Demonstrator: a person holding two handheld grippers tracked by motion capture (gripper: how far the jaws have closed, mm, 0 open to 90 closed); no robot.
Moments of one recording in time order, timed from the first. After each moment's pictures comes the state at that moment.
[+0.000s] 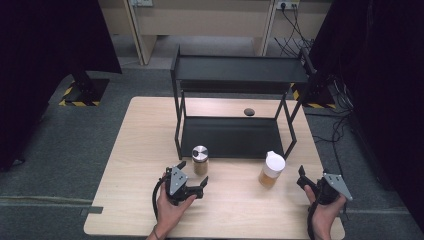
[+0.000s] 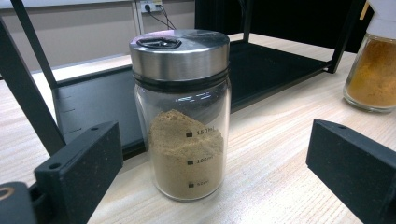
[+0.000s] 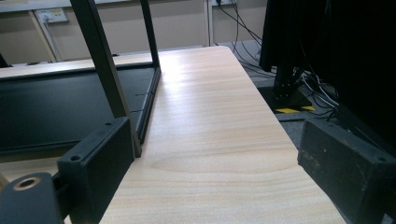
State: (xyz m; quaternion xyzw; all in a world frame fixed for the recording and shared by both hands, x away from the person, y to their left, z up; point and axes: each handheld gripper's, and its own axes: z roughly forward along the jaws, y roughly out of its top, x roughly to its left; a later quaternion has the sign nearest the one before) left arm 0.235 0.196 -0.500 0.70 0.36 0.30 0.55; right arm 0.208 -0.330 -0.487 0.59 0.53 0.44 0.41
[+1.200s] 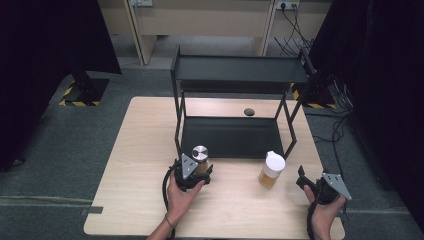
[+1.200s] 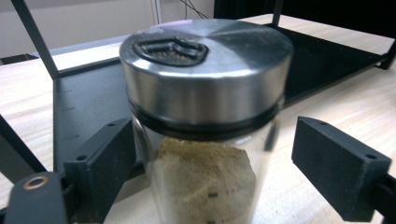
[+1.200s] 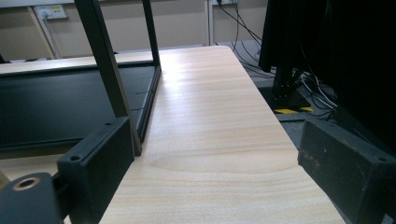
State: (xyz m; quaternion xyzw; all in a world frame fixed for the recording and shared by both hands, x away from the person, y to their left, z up) left arm 0.273 0.160 -0.487 0.70 0.41 0.30 0.50; right arm 0.208 -0.329 -0.486 0.59 0.54 0.43 0.42
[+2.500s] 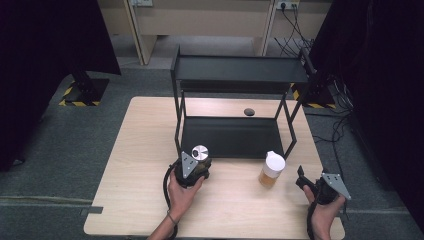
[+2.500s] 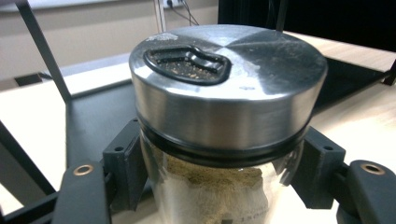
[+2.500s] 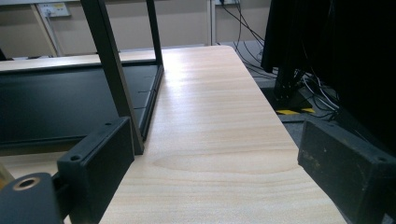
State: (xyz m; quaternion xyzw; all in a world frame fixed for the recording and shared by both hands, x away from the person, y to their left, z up) left arm 0.268 0.160 -0.484 0.69 0.39 0.33 0.52; right arm 0.209 -0.329 -0.486 0.58 0.54 0.43 0.42
